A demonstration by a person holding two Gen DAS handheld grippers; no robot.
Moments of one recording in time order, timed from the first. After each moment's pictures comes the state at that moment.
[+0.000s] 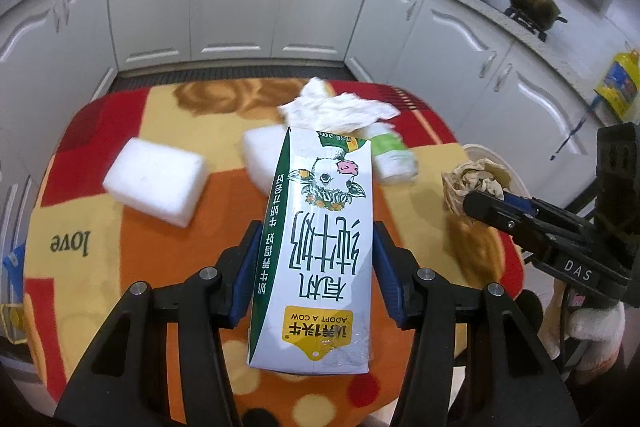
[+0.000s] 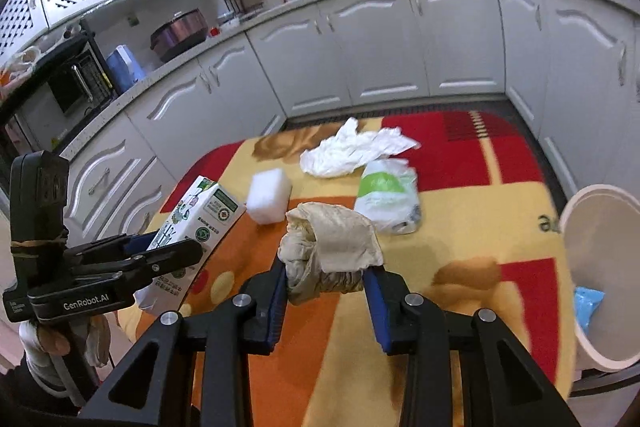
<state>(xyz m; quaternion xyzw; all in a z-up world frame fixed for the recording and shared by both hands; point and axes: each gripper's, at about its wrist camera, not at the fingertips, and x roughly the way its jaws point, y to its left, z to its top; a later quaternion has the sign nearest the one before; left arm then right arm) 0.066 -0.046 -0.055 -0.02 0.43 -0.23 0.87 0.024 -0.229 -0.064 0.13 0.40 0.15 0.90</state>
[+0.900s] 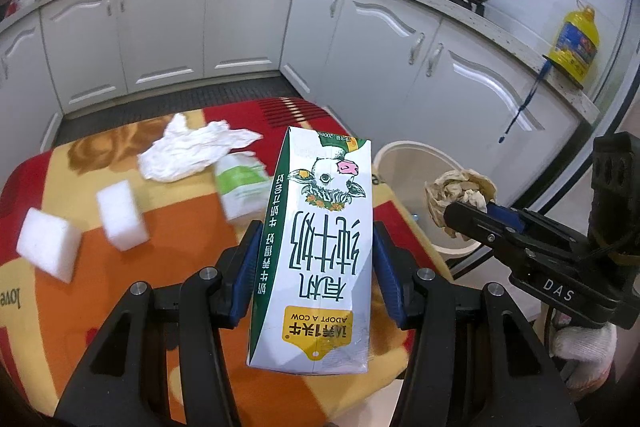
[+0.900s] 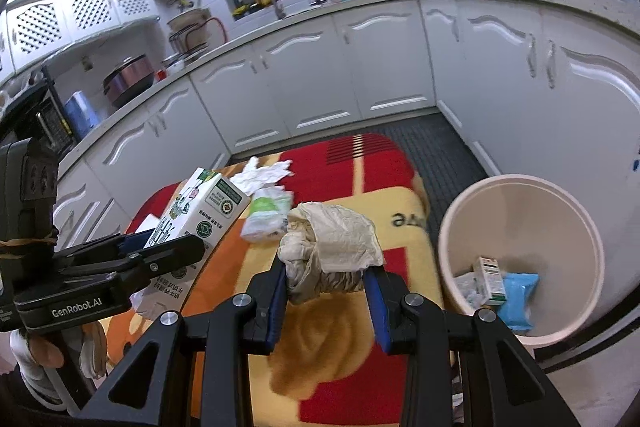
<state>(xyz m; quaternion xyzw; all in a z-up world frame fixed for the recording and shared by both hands) 0.052 -0.172 -0.032 0.02 0.40 -0.31 0.86 -0.024 -0.326 -0.046 0.15 0.36 0.05 0.92</state>
